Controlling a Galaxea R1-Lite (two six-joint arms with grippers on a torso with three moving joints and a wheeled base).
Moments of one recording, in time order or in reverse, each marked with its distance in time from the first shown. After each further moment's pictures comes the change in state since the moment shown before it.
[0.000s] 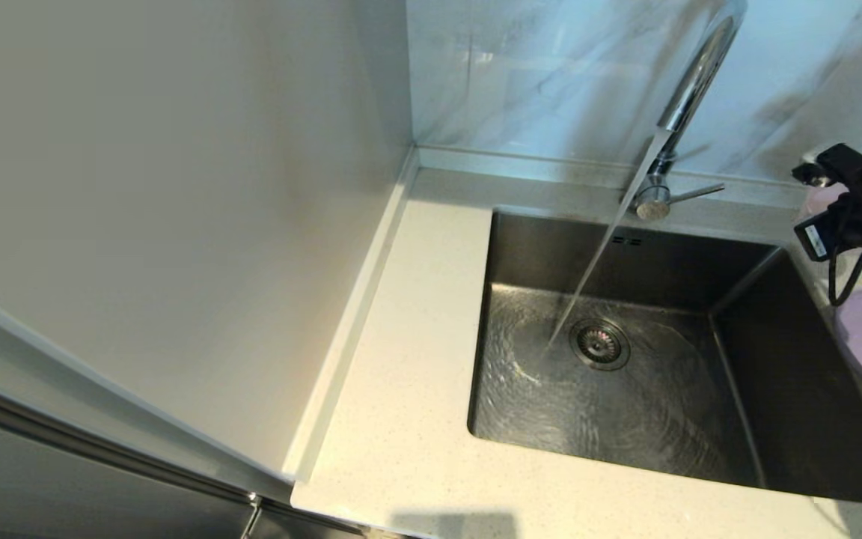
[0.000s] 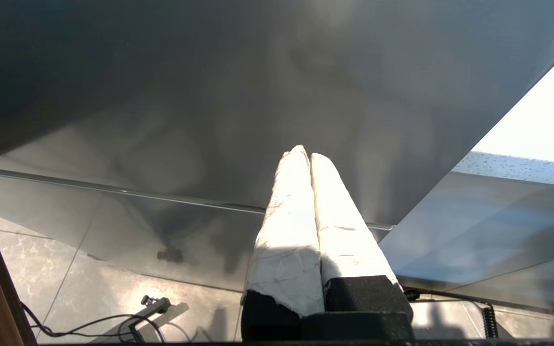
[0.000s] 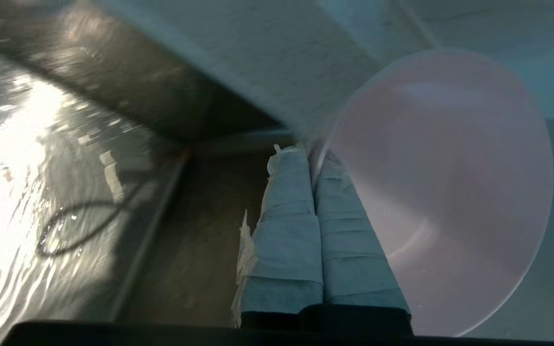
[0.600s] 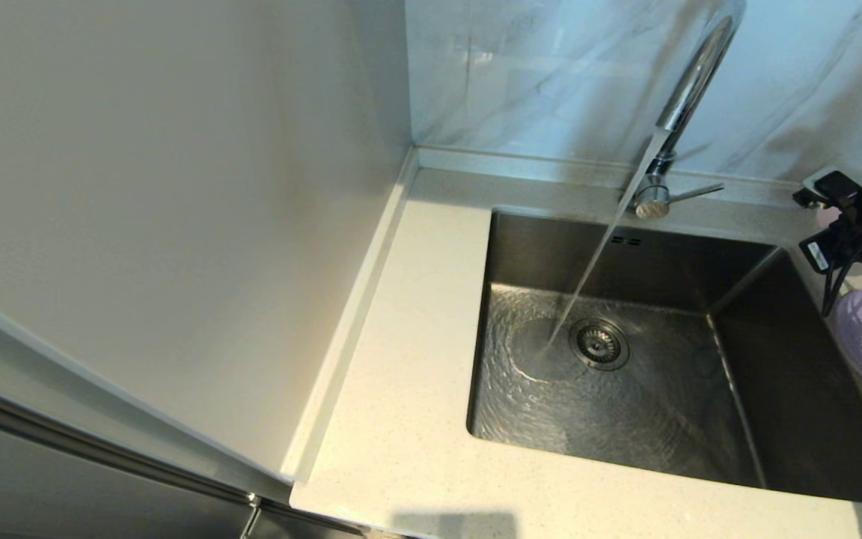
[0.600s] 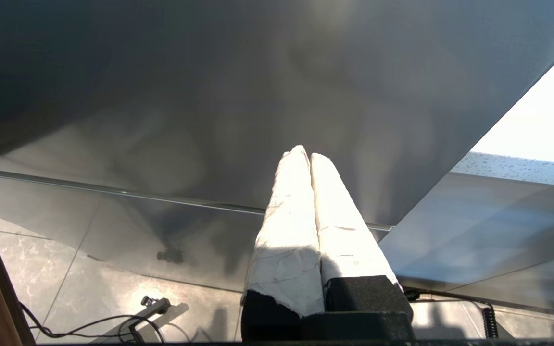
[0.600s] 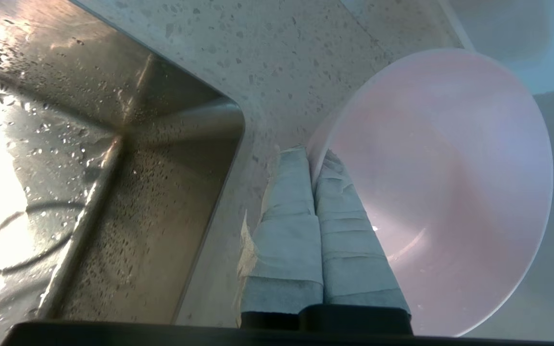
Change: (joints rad) left arm 0.000 0.000 0.000 0.000 0.000 0.000; right arm -0.074 0.165 -0.074 -0.124 -0.015 -0.067
